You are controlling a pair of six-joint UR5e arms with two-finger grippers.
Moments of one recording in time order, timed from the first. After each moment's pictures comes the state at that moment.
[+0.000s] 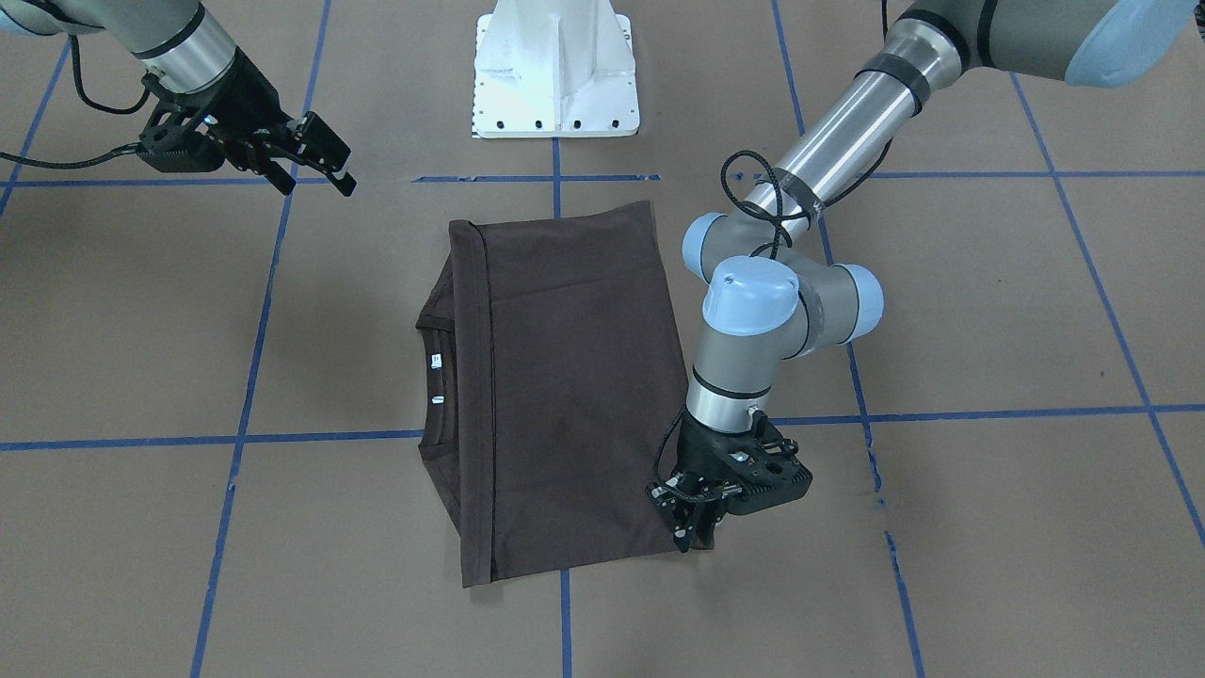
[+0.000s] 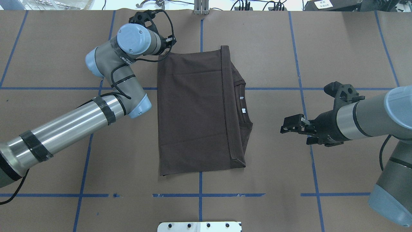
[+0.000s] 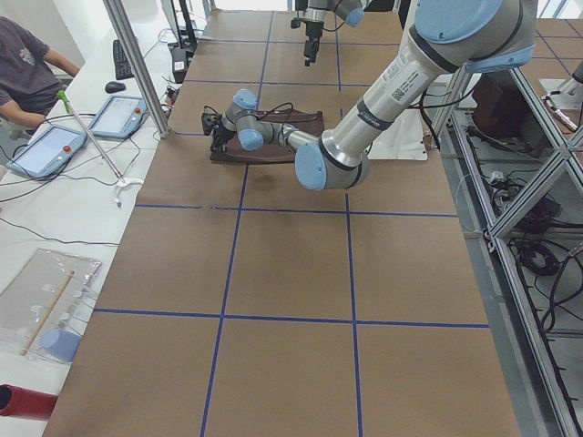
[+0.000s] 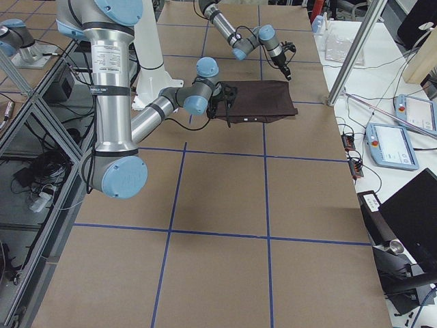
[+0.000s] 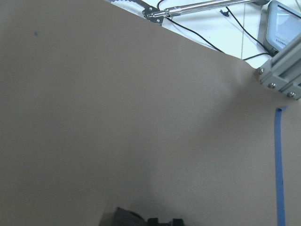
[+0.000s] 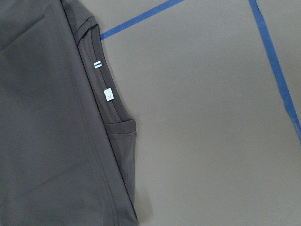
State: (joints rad) left arm -0.76 -2.47 -0.98 -2.32 -1.60 -1.43; right arm 0.63 -1.55 2.15 -1.14 2.02 1.55
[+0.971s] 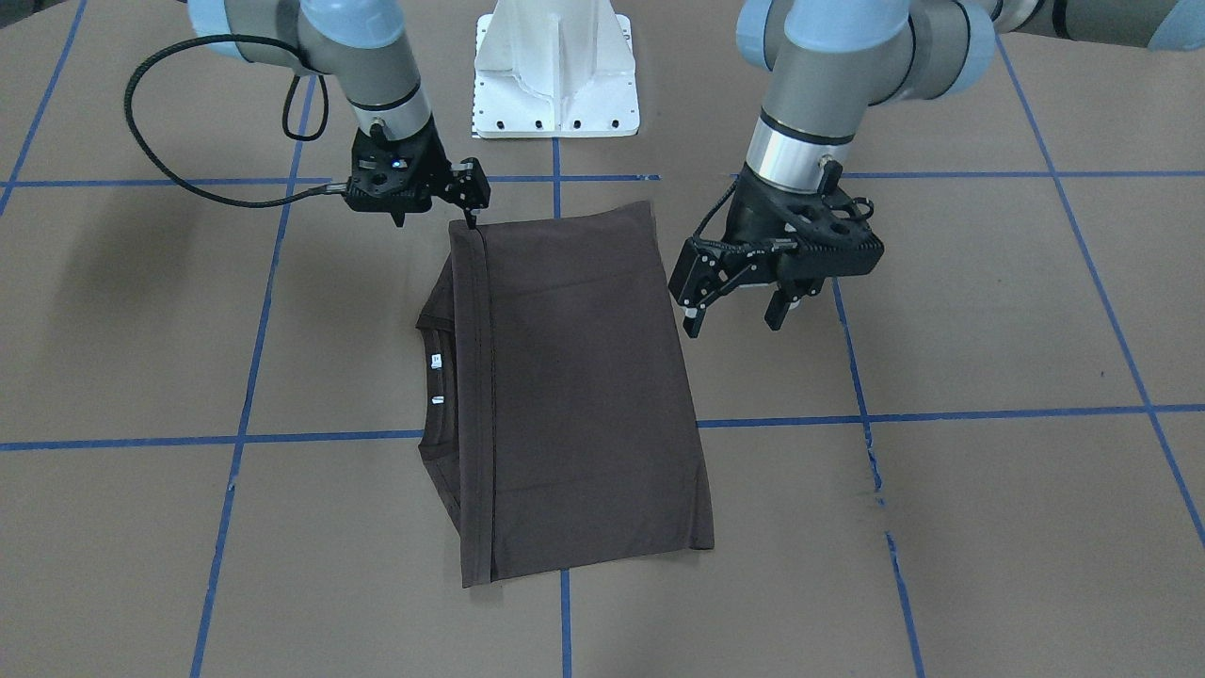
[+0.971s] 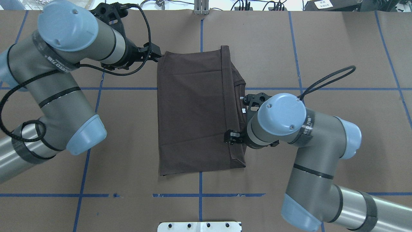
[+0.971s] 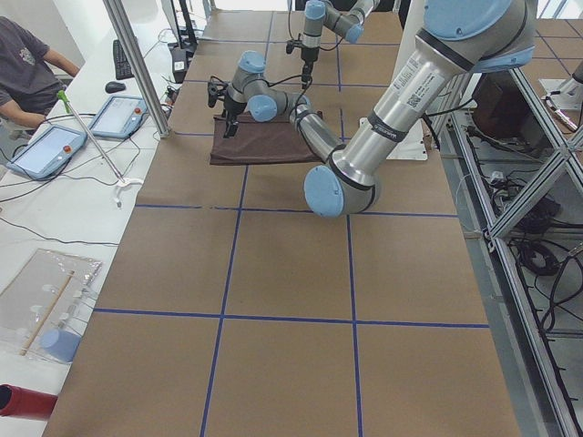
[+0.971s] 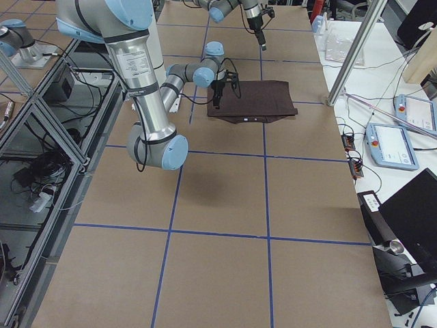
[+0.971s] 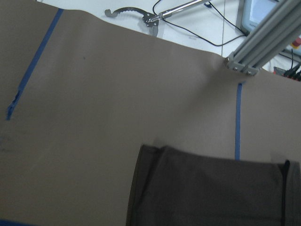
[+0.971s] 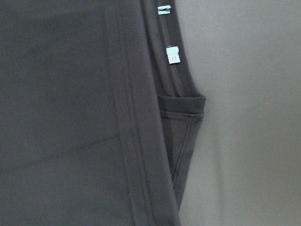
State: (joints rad) left arm -0.74 -2.17 -1.88 -1.65 -1.79 -1.31; right arm 0.43 -1.09 1.93 -1.65 1.82 1.34
